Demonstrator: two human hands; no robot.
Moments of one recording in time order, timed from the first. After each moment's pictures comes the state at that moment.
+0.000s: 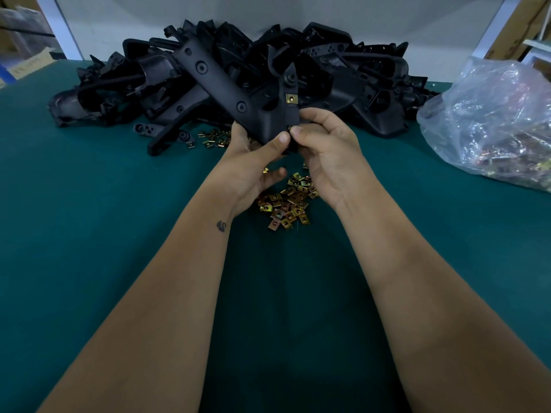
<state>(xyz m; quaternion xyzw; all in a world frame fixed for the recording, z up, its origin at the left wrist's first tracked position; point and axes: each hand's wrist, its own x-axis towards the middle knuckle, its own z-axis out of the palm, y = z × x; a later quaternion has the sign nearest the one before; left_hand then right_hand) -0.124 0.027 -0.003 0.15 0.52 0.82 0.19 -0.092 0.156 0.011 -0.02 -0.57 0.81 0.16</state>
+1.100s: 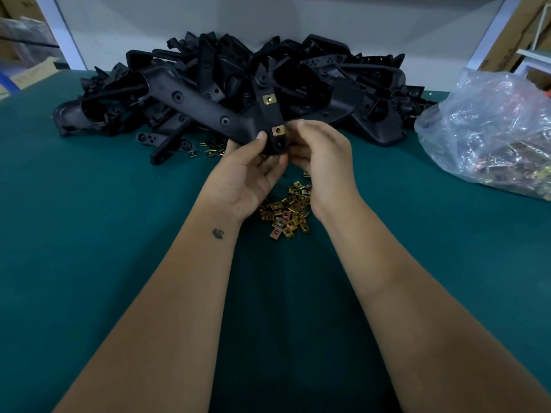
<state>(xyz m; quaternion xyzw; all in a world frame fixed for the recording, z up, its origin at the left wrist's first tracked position) -0.132 0.028 -0.009 0.09 0.32 0.92 0.21 -0.092 0.137 0.012 -0.09 -0.64 0.73 0.24</state>
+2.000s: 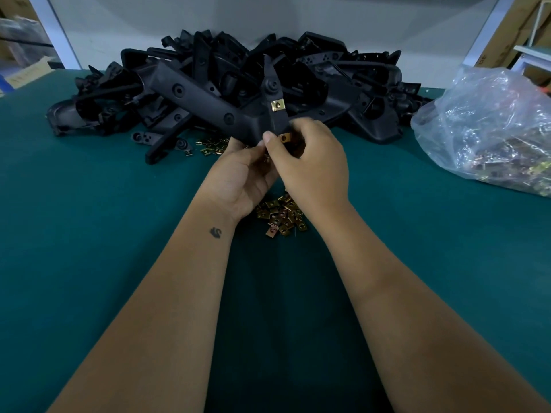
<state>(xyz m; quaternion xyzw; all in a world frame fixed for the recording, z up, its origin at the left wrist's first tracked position) -0.132 0.033 -0.007 0.10 0.36 0.90 0.21 -0.082 0.130 0.009 -0.06 -0.86 0.36 0.35</state>
